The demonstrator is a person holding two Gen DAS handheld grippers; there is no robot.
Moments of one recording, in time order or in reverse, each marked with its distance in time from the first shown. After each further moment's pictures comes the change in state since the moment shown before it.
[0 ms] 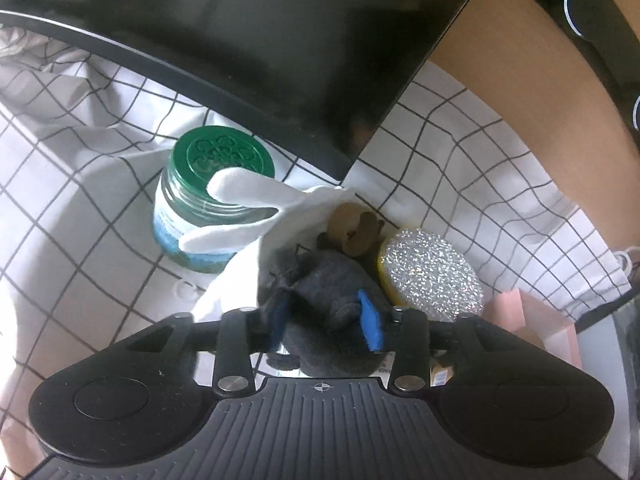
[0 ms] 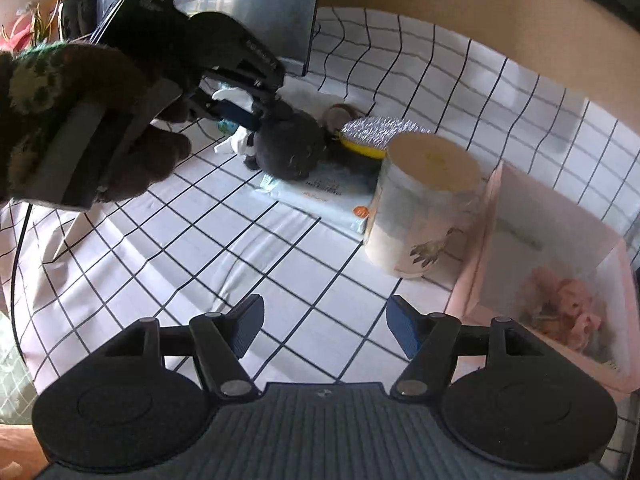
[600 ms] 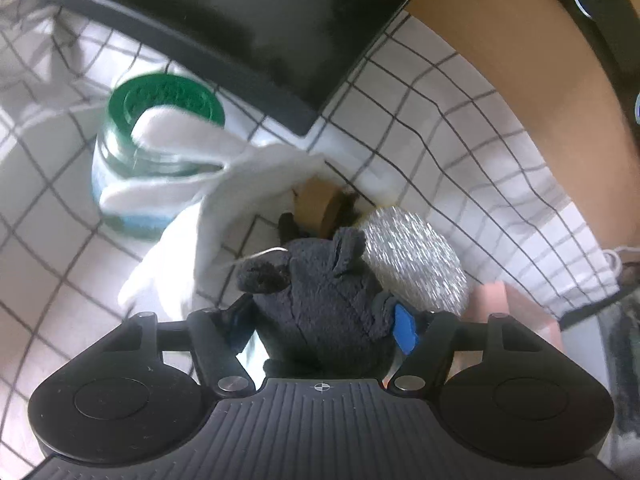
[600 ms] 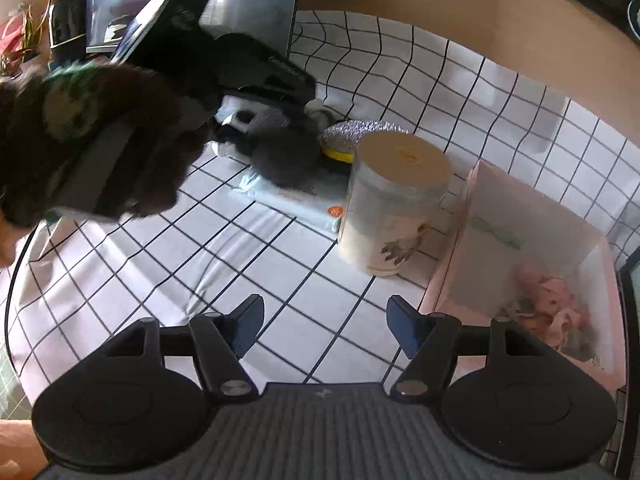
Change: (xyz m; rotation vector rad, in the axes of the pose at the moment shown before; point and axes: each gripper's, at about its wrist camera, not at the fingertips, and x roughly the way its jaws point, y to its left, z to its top) left arm 0.027 -0.005 -0.012 -0.050 0.061 -0.092; right arm -0.009 -0.014 0.002 -0.008 -0.031 -0.058
